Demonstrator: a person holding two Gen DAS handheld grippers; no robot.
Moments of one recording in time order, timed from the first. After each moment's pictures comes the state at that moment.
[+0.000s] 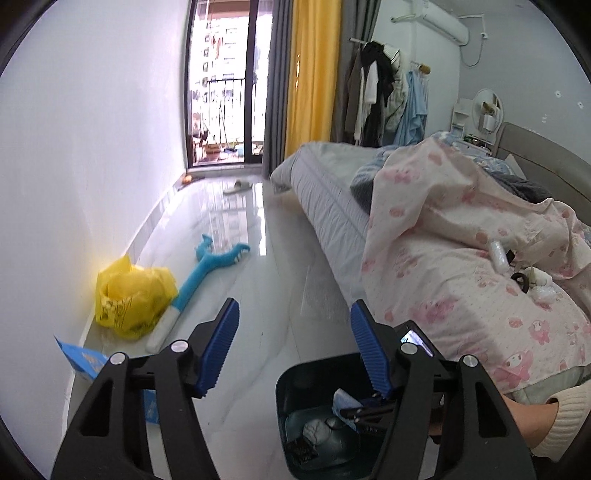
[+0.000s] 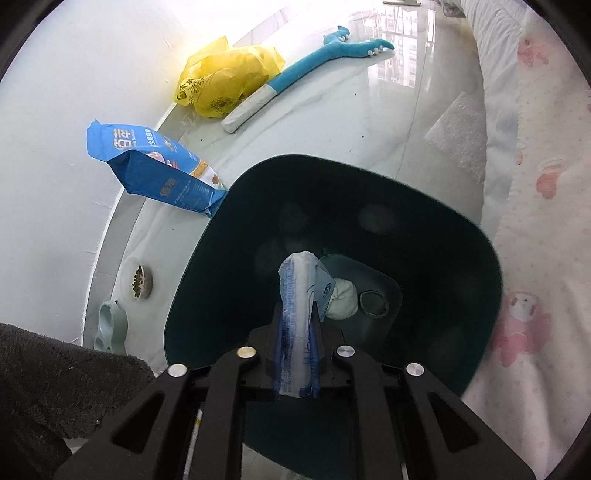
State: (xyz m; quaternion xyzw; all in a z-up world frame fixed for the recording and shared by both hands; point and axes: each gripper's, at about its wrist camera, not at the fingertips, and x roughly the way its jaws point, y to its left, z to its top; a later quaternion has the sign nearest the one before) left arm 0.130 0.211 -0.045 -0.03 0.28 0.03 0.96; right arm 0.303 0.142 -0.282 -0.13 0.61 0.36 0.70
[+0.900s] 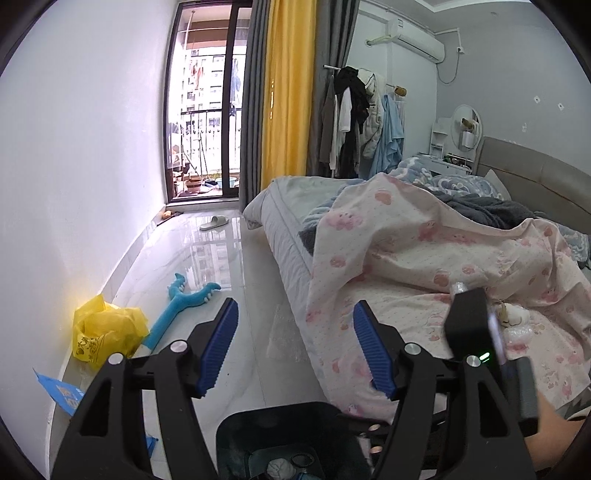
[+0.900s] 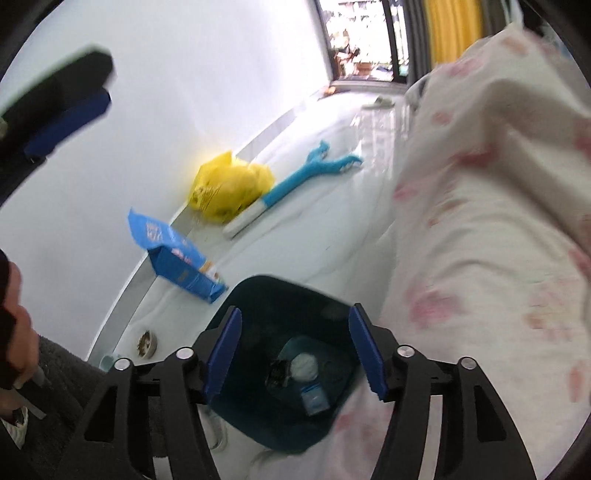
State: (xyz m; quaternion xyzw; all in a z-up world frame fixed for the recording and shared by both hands) left arm 0.165 0.123 -0.013 -0.02 0.23 0.00 0.97; right arm 0.304 0.033 -0.138 -0.07 0.44 0.37 0.81
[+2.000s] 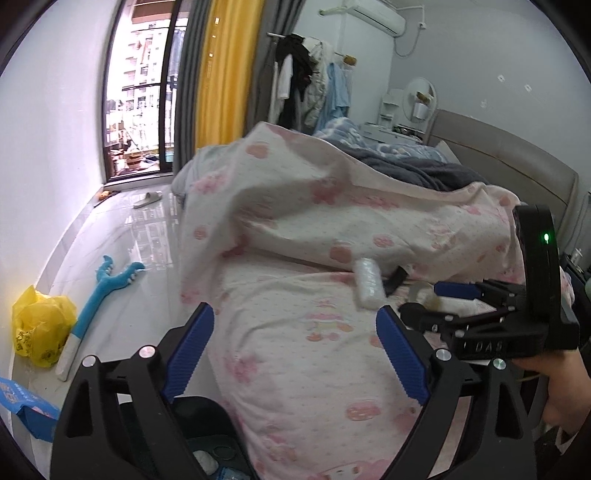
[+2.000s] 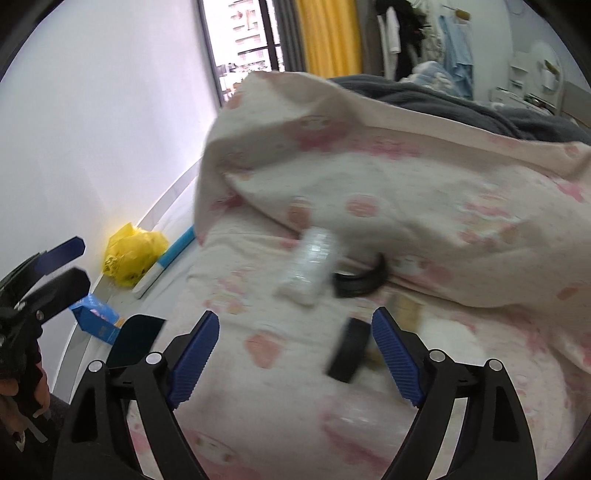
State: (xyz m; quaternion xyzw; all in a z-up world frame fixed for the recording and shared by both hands) left arm 0.216 -0.015 -0.048 -0.03 0.29 -0.11 0.95; right arm 0.341 -0.181 -0.106 -0.01 0.38 0.21 0.90
